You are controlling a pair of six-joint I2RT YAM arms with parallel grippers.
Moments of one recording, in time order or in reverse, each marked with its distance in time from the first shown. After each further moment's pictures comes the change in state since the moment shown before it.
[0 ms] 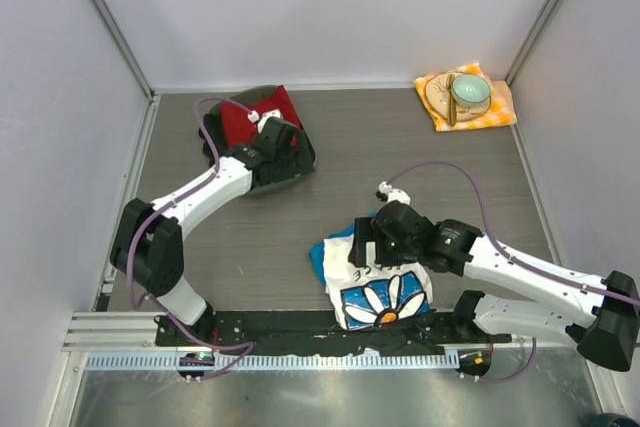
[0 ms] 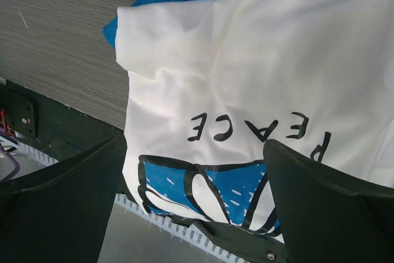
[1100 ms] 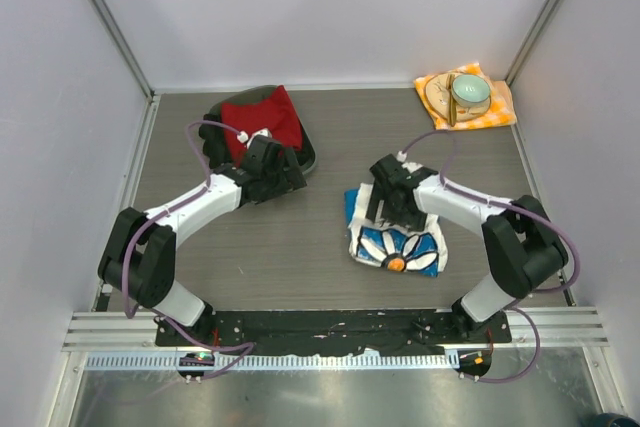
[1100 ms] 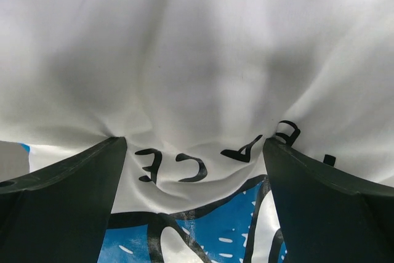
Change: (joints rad) left arm 0.054 -0.083 -0.241 0.145 0.123 -0.057; right arm -0.341 0.561 0.154 0.006 0.126 0.011
